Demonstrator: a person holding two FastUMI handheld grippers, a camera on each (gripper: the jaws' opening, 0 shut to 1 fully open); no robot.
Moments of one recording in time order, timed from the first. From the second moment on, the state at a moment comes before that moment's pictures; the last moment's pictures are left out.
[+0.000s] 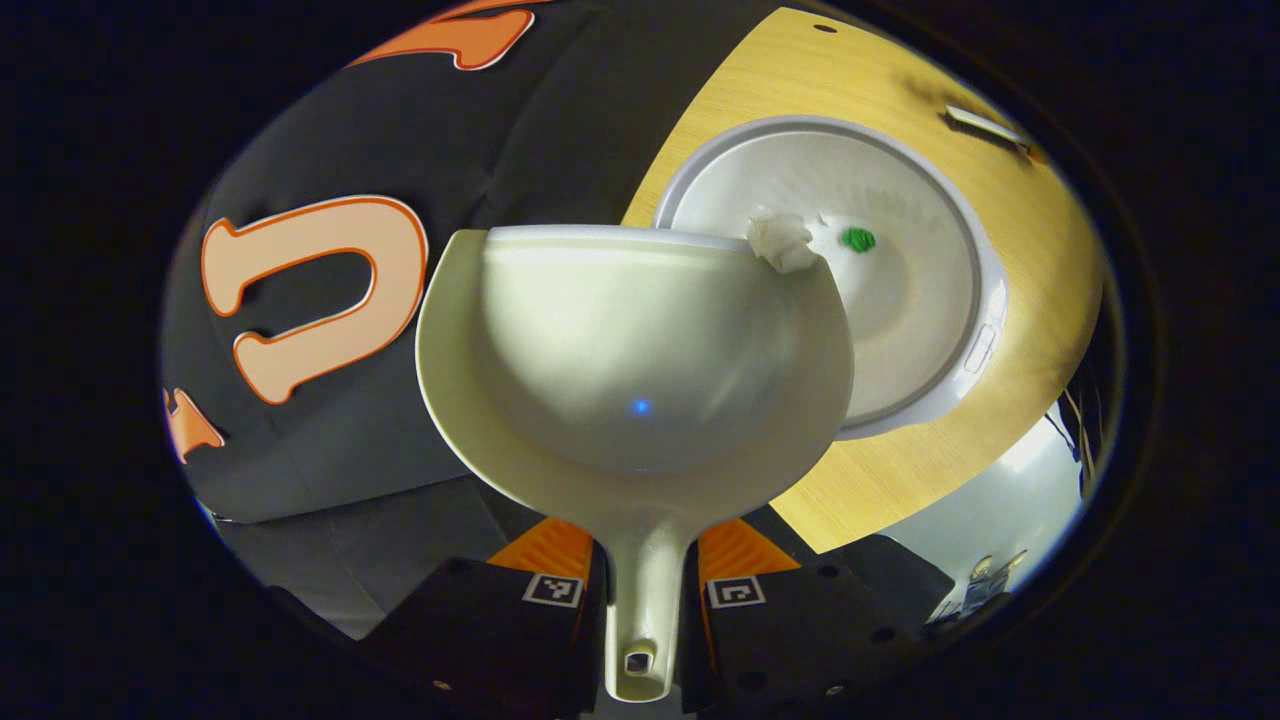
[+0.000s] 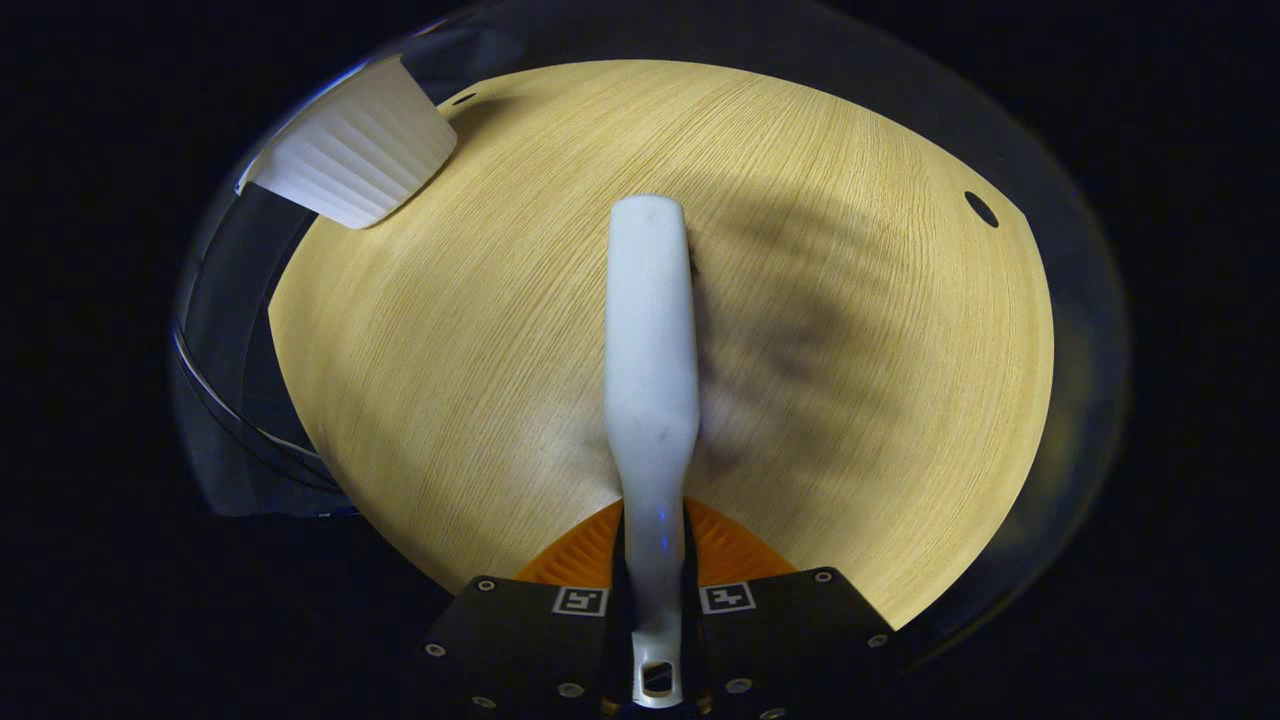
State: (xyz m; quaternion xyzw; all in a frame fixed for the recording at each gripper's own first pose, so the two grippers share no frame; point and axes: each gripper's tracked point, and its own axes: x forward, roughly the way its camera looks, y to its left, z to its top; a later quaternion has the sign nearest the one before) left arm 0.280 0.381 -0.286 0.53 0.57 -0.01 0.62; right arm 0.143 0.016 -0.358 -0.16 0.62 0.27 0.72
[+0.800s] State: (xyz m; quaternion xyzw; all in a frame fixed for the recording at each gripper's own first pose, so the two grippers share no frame) left arm 0.269 0.334 -0.346 0.22 0.58 -0.03 0.79; right arm 0.141 0.015 -0.357 -0.16 0.63 0.26 0.71
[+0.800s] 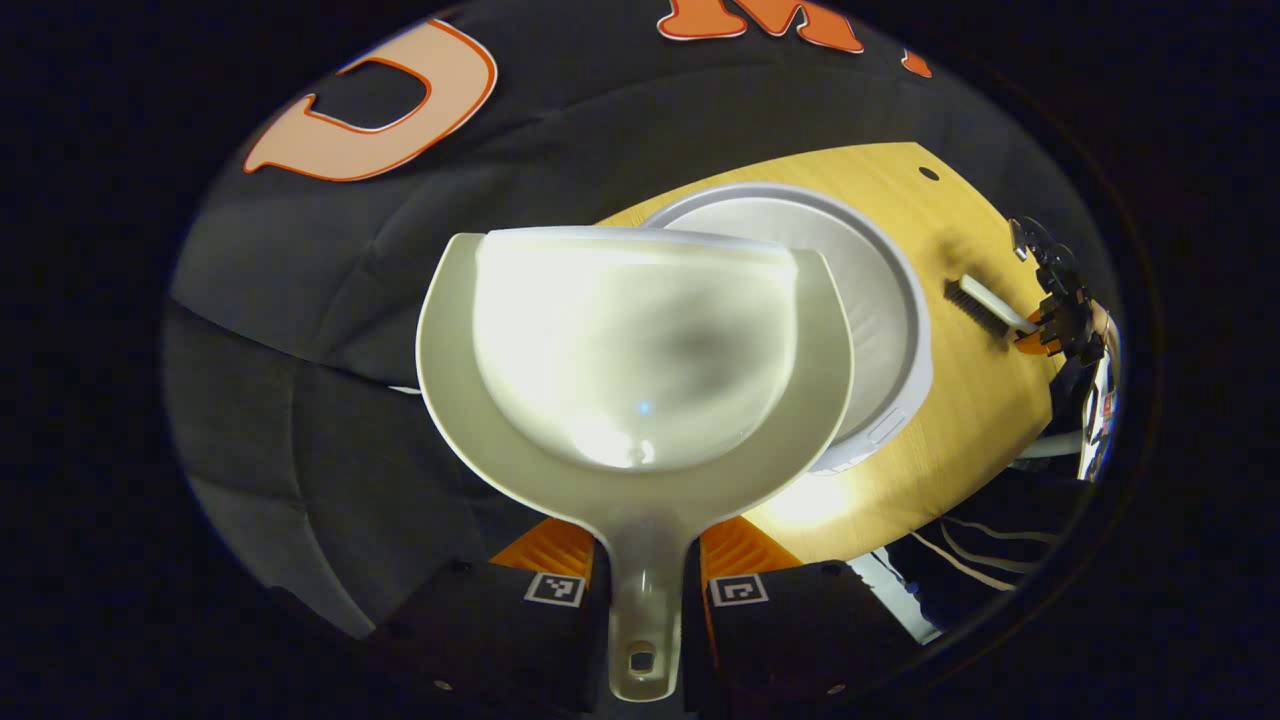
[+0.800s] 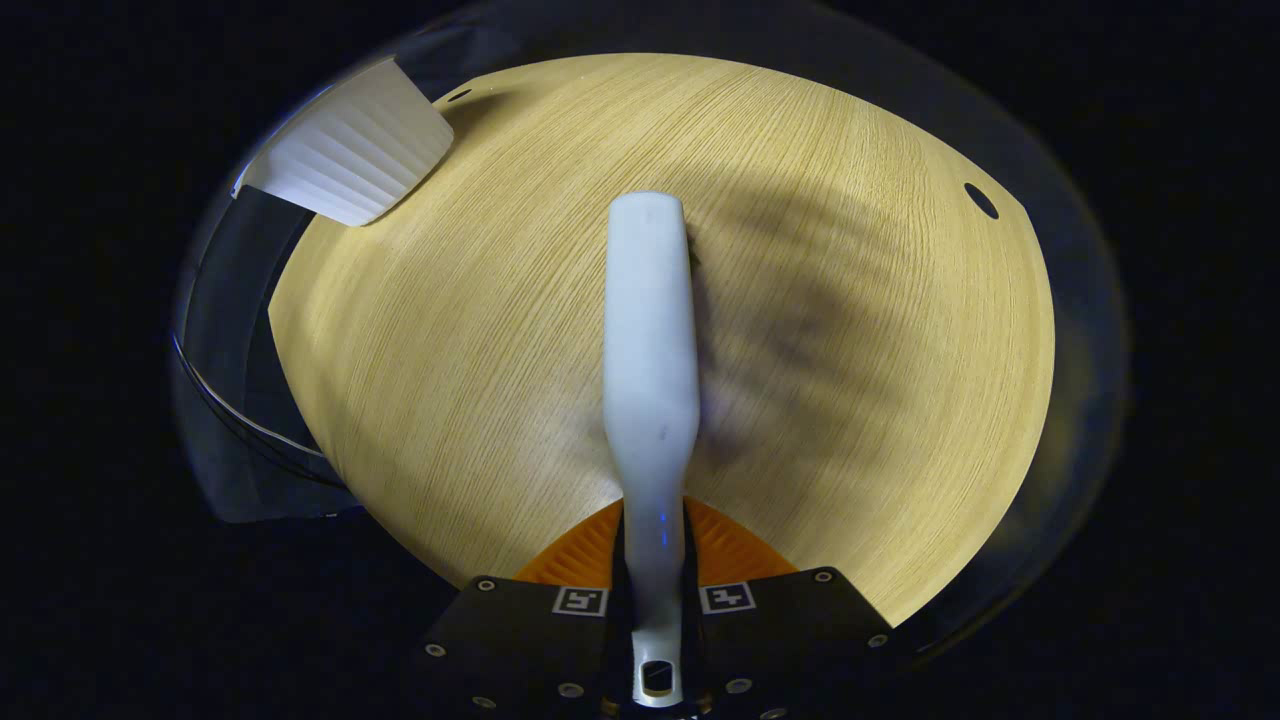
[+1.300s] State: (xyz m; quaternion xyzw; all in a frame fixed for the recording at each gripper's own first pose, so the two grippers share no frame) left arm 0.296 0.163 -0.321 0.20 0.51 -0.19 0.82; right arm 0.143 0.018 -0.350 -0.15 0.62 0.26 0.72
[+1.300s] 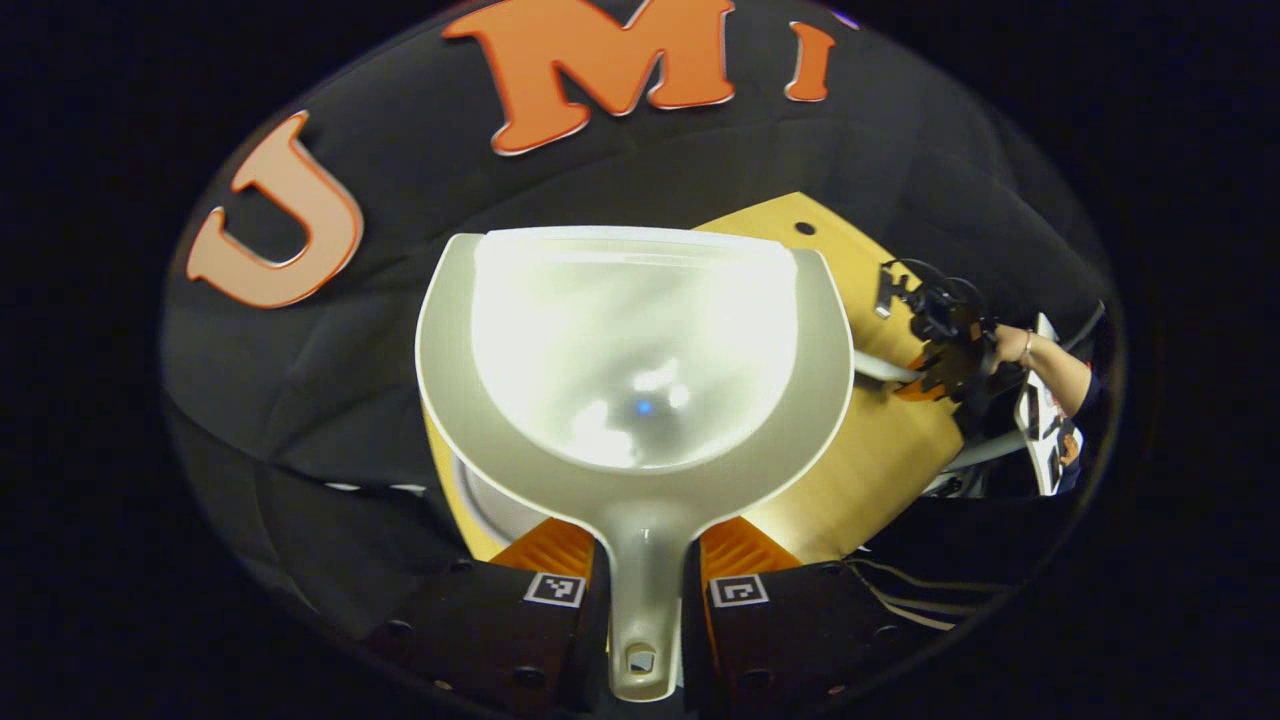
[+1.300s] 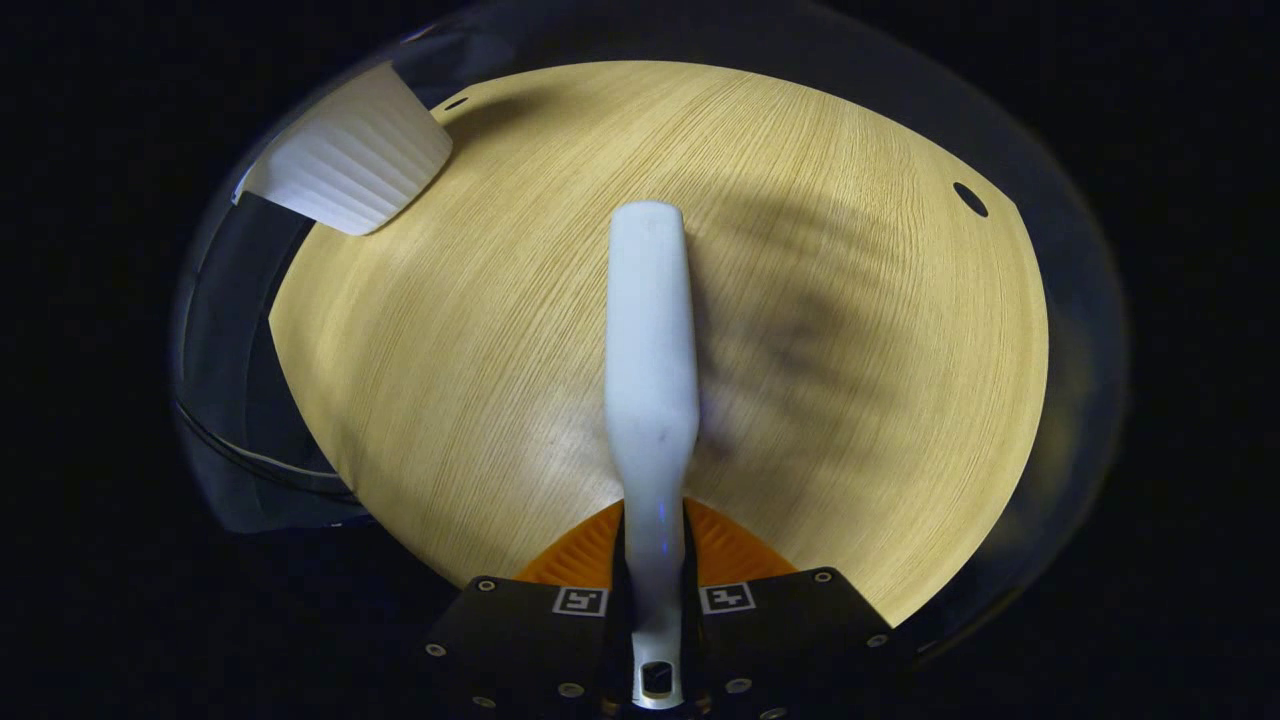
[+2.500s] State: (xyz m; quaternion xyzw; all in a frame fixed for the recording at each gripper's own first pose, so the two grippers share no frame) left arm 0.291 0.107 -0.560 0.07 0.63 -0.14 0.76; right arm 0.135 0.042 -0.353 -0.07 0.62 0.22 0.75
